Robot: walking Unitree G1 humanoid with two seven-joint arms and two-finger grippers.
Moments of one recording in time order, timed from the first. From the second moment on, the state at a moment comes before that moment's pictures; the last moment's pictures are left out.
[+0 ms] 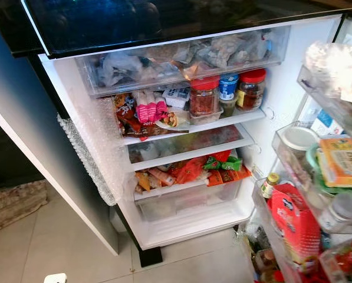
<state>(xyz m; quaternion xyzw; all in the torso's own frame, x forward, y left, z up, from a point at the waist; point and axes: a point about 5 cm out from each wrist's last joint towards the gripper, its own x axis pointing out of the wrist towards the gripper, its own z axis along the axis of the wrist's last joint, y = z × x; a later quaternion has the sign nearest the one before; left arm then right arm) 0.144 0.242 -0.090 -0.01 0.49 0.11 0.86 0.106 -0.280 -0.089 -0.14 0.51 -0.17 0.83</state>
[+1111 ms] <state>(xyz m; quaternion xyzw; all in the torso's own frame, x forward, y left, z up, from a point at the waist) 0.147 0.242 -0.089 -0.01 0.49 0.10 0.87 0.097 -0.245 -0.103 -0.03 0.53 -0.10 0.84</state>
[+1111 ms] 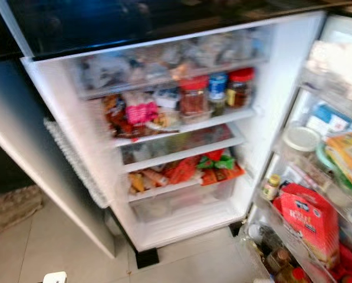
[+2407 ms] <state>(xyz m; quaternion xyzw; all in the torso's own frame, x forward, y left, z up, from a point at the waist) 0.265 0.236 0.005 -0.01 0.15 0.06 0.99 0.089 -0.250 -0.103 -0.04 0.55 -0.07 0.83</state>
